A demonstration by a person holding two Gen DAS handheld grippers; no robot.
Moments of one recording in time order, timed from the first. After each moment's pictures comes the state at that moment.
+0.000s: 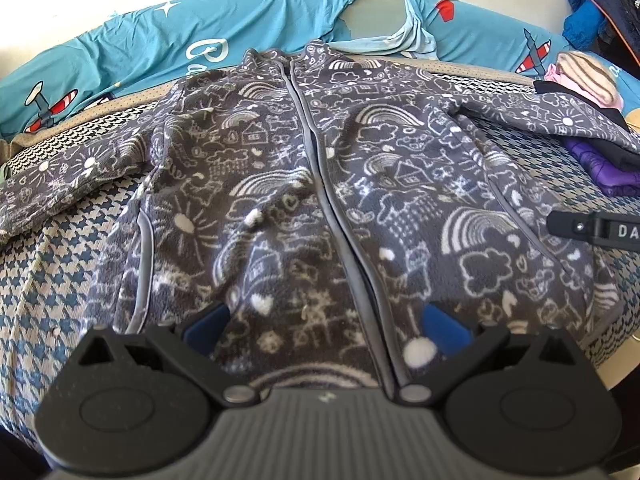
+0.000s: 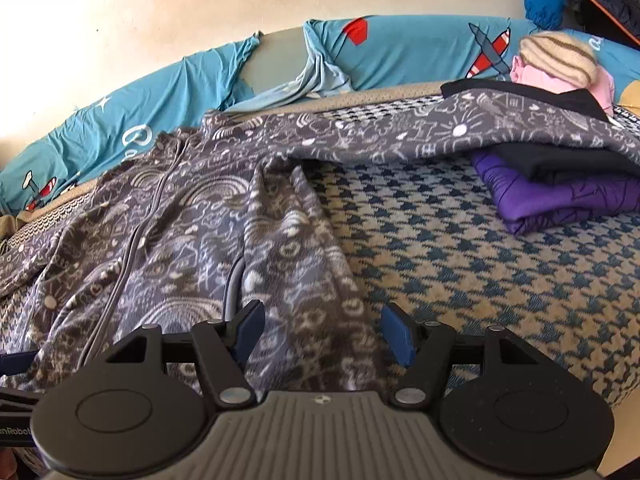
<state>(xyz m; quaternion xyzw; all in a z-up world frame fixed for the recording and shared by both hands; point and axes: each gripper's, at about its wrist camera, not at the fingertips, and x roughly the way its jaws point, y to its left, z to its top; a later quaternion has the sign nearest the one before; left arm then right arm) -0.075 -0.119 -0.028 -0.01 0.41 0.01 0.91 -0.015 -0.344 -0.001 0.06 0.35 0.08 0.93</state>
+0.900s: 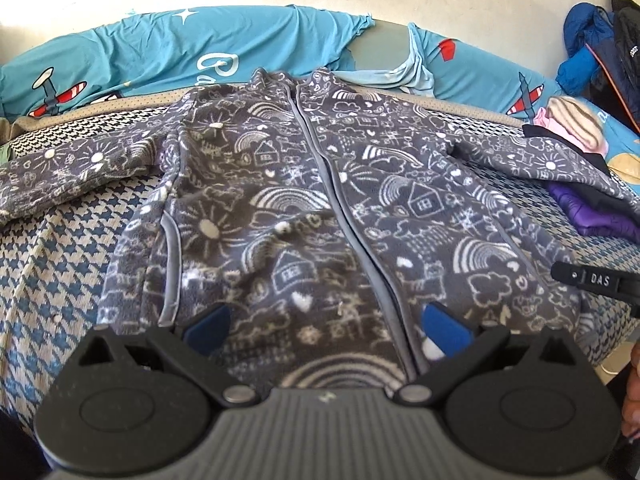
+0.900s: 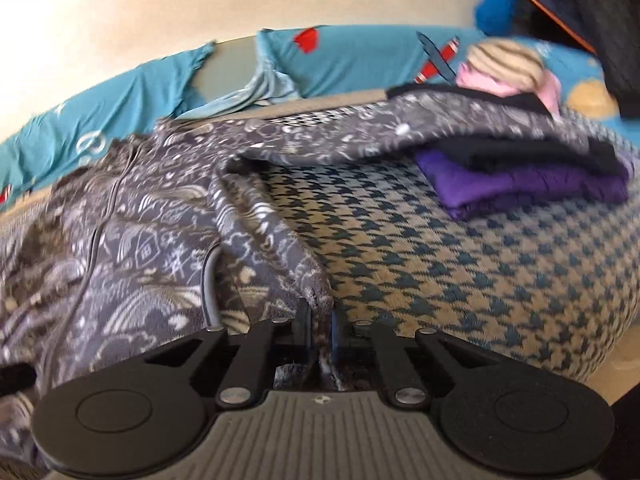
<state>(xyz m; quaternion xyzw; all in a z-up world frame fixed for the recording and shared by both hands) -0.090 -0.097 -0.015 -0.06 0.38 0.00 0.92 -0.028 -0.346 -0.003 0.06 0.33 0.00 0.94</state>
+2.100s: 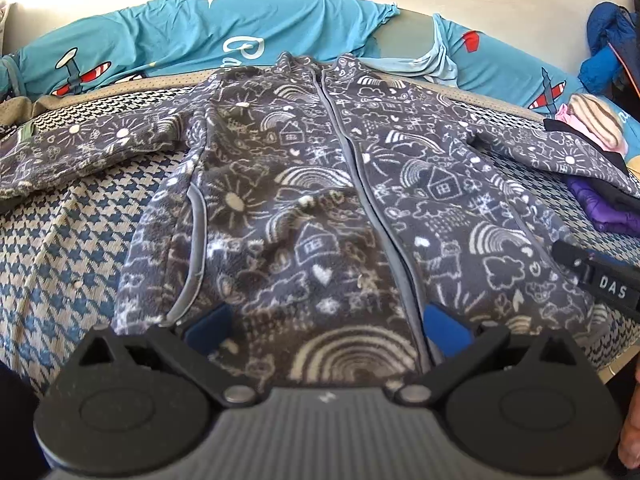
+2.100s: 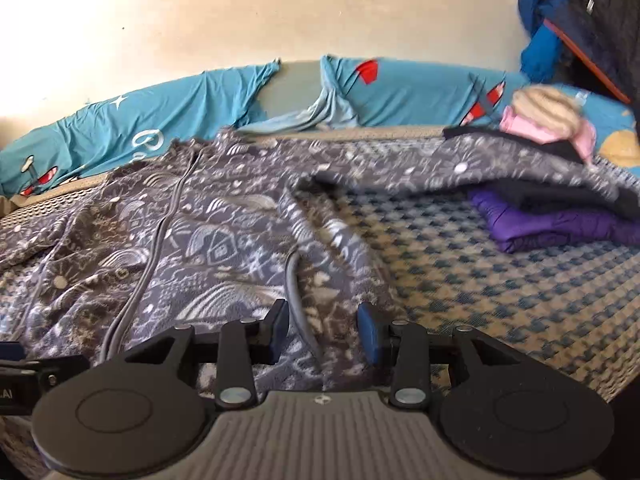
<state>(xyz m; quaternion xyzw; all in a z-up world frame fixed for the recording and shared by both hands) -0.100 -0.094 -0.015 -0.07 0.40 0.03 0.92 -0.061 -0.299 0.009 0.00 0.28 0.04 0.96</state>
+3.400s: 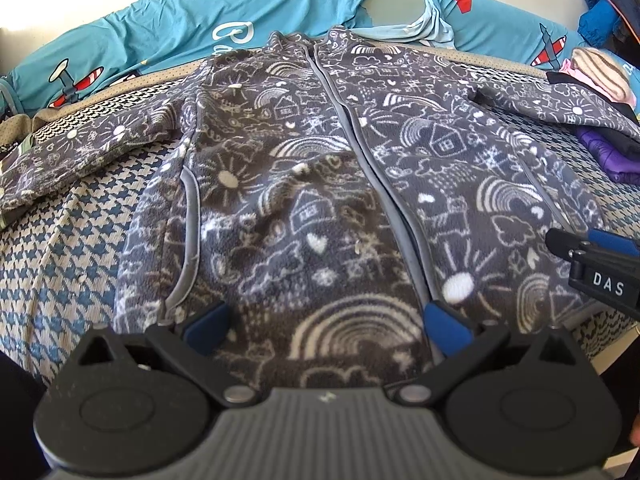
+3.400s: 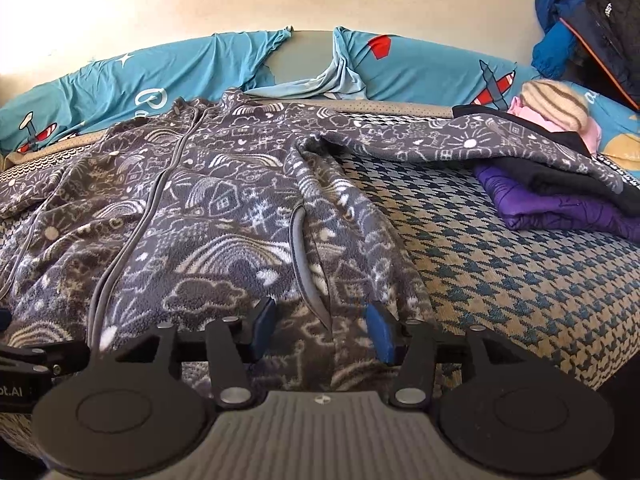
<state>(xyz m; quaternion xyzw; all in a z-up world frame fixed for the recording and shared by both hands) -0.102 -0.108 -0.028 -0.01 0.42 0.04 0.90 -0.063 -0.290 -0.011 -0.04 0.32 0.04 0.94</state>
